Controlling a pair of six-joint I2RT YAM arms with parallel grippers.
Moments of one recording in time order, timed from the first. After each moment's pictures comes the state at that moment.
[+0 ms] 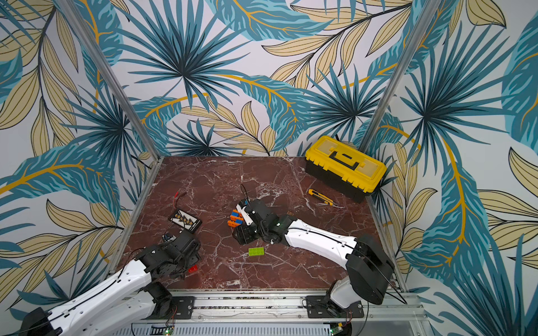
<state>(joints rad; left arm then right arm) -0.63 0.85 0.49 -0.94 -0.22 -1.29 0.88 1.52 1.04 -0.33 -0.16 0.46</state>
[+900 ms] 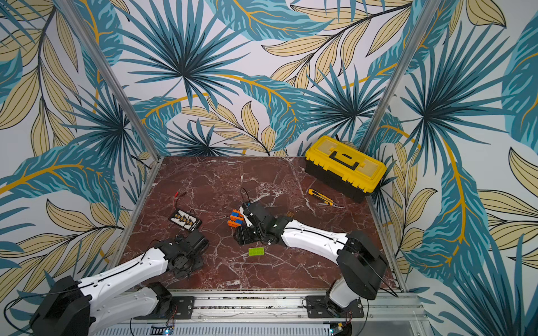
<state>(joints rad) -0.63 1.07 0.49 -0.88 -0.15 -1.17 0.88 1.56 1.01 -0.31 -0.15 0.58</state>
